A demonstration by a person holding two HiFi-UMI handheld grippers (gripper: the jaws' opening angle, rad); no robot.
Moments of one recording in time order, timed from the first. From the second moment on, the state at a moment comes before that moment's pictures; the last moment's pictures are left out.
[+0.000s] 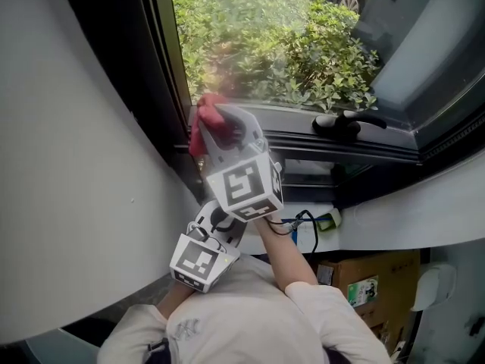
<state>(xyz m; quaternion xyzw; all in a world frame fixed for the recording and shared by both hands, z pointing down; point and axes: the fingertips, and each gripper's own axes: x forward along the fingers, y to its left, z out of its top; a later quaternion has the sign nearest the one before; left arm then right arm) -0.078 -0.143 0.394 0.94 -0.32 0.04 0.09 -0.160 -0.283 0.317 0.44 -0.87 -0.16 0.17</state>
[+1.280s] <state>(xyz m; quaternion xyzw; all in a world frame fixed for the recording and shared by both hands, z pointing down) -0.066 -0.133 0.393 0.95 -0.31 0.04 0.09 -0.117 -0.282 0.324 0.48 -0.84 -0.17 0.20</state>
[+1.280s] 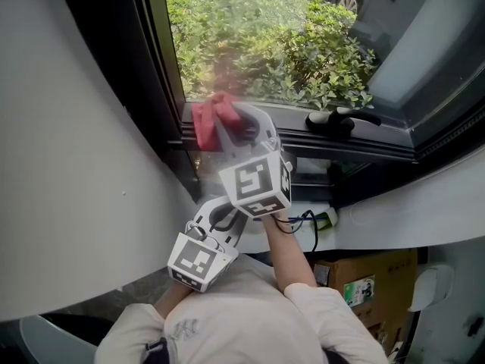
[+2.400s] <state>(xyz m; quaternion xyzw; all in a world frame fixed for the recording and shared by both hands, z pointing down) -0.050 -0.124 0.390 0.95 -0.30 0.03 0.09 -0.064 -0.278 0.321 0.52 -0.82 -0.15 0.18</state>
